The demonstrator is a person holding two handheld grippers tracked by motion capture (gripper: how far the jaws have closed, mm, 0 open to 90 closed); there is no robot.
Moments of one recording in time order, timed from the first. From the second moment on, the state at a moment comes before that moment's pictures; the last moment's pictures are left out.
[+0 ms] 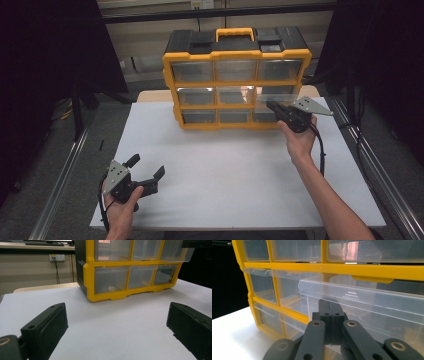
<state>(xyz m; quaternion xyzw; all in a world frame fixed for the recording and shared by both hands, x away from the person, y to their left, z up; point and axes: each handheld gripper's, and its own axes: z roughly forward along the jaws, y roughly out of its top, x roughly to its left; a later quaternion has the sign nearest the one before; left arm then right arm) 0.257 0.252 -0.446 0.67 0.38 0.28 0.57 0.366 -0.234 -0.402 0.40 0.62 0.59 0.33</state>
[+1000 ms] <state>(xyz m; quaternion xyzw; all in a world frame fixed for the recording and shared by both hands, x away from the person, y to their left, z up) 0.257 0.251 -0.447 0.67 0.39 0.27 0.57 0.376 -0.233 -0.408 0.40 0.62 0.59 0.33</state>
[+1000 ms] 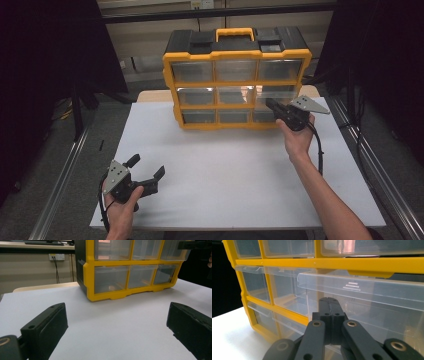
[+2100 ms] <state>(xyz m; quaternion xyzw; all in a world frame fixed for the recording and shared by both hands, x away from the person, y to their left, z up) 0.258 0.251 -0.447 0.68 0.38 0.28 0.56 0.387 -0.233 -0.408 0.41 0.62 0.58 0.34</state>
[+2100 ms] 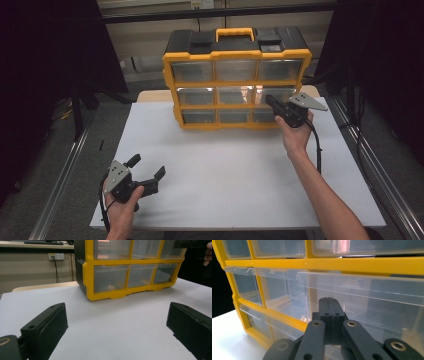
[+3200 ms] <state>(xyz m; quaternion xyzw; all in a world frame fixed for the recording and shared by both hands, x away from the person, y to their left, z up) 0.264 0.248 -0.451 0.67 0.39 0.27 0.57 0.401 -0.236 -0.411 0.43 0.61 0.58 0.34</state>
